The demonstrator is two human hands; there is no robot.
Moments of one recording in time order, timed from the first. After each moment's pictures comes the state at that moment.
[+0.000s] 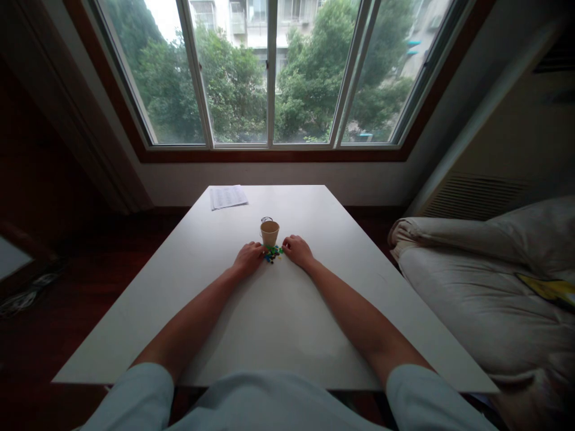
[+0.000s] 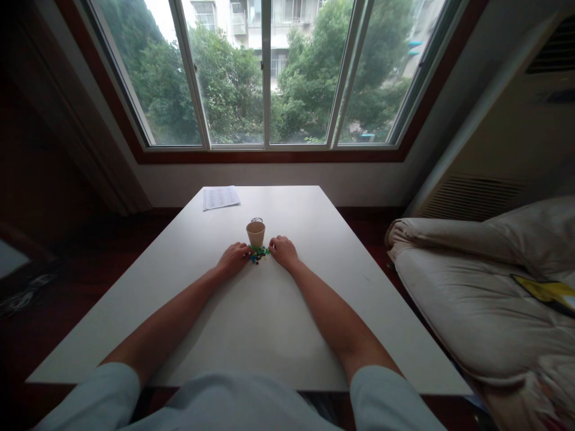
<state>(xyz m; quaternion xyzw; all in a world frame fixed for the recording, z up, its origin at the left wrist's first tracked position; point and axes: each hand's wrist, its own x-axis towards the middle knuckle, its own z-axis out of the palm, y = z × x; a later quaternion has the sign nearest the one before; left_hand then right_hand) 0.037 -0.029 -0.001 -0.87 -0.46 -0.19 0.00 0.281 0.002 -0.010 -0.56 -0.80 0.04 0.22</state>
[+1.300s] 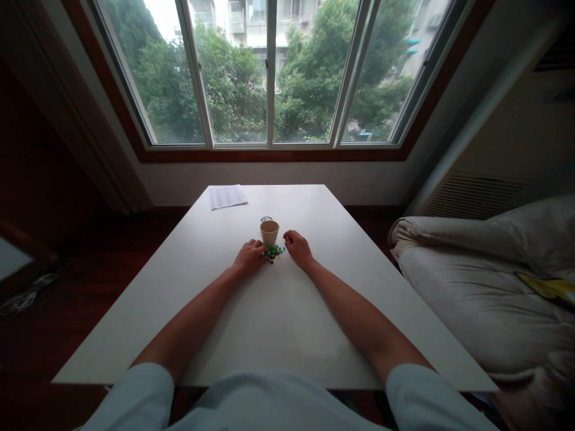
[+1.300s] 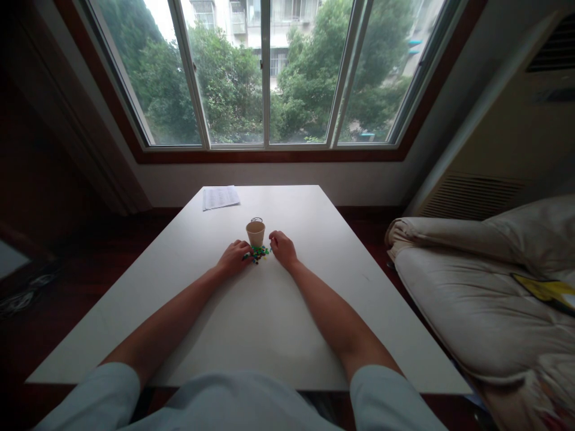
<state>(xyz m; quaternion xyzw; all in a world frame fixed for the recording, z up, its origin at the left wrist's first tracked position) 0.037 -0.035 0.005 -0.87 -0.44 -0.21 0.00 0.276 -0.009 -0.003 -0.52 -0.74 0.09 0.41</state>
